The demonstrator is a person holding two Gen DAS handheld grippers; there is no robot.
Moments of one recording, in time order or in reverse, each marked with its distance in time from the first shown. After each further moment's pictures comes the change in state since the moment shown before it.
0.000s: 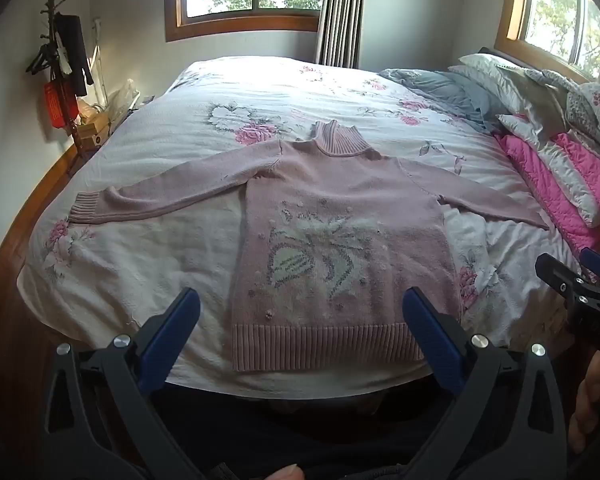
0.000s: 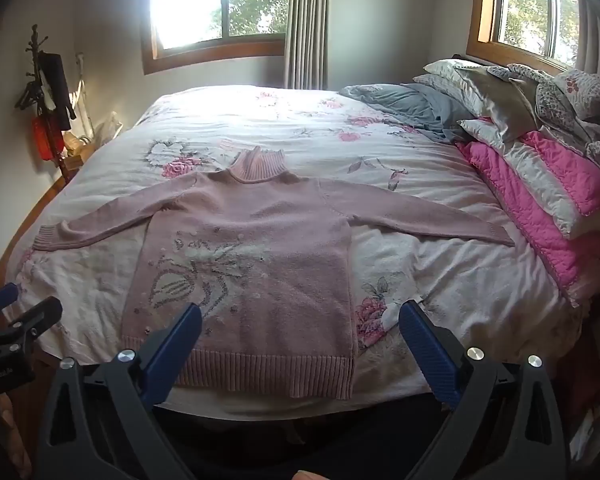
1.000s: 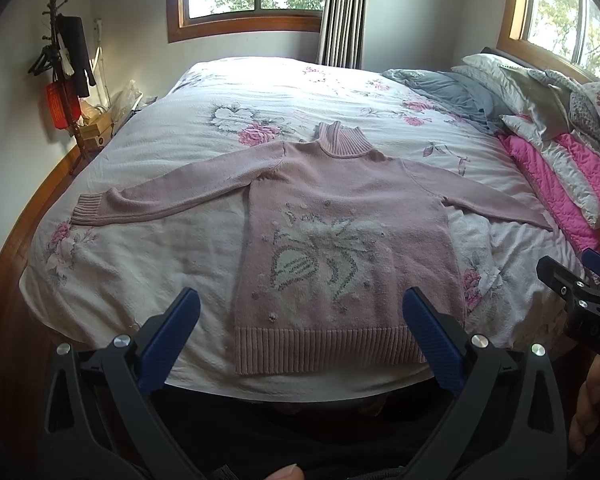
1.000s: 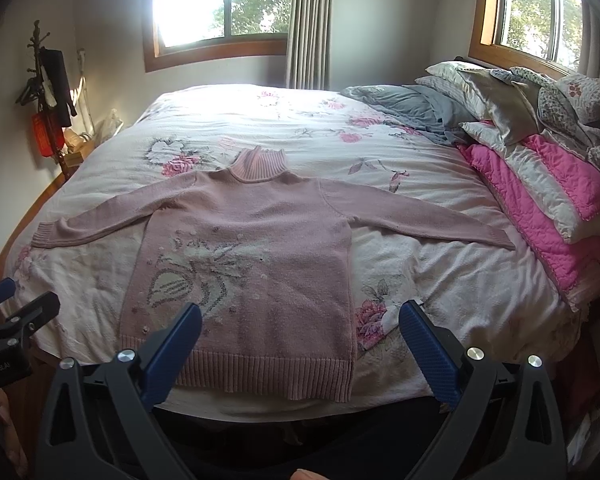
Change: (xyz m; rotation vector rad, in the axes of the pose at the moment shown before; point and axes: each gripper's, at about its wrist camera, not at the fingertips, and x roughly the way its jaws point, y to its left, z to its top) left arm -0.001 0.003 0.002 -0.001 0.003 0.010; right arm 0.004 0.000 0.003 -0.013 0.008 -0.003
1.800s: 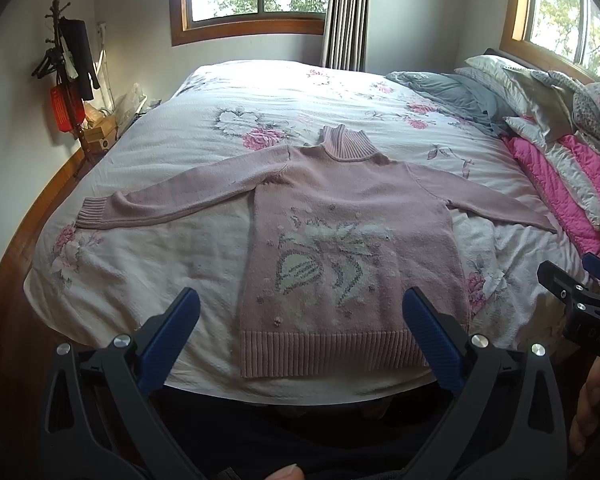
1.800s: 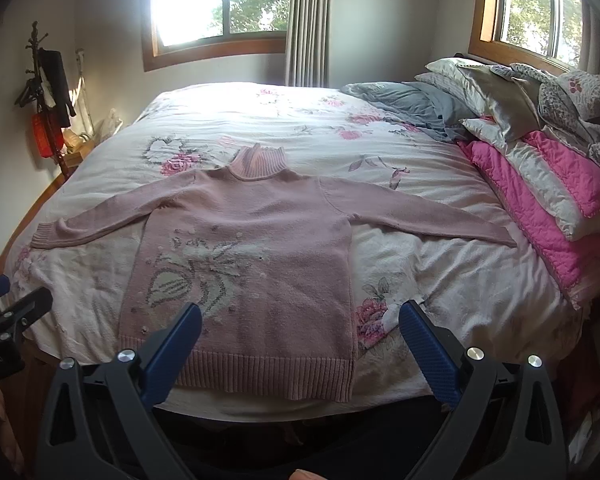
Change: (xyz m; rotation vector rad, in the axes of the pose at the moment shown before) left arm -0.002 0.002 0.002 -0.002 -0.005 0.014; right arm 0.004 -0.002 0.000 0.007 0.007 0.004
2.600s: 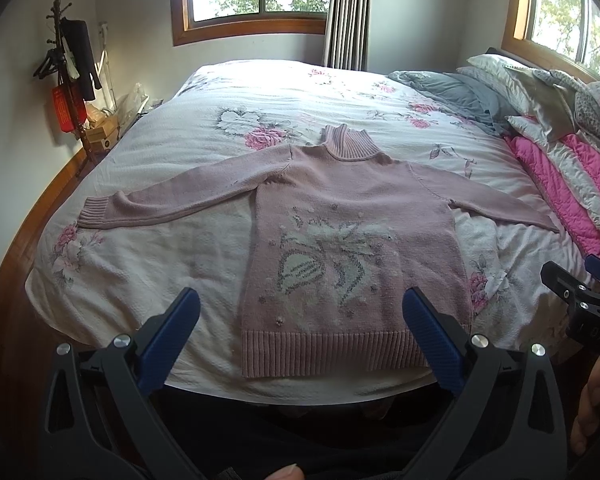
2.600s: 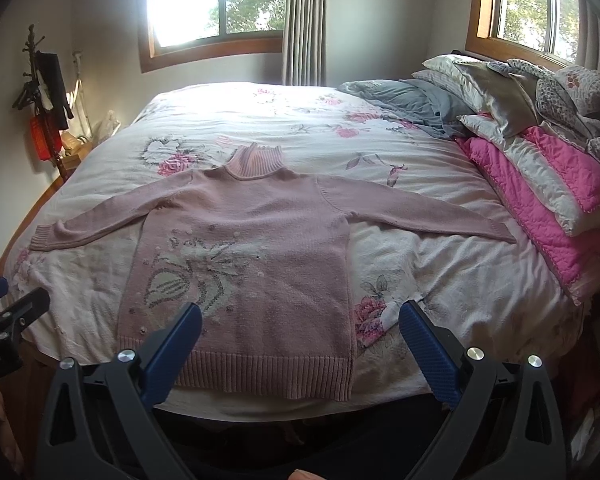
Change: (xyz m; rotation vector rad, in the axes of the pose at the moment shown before) left arm 0.001 0.002 0.002 -0.001 0.003 0.005; right arm 0.003 -0.003 -0.001 0.011 0.004 -0.001
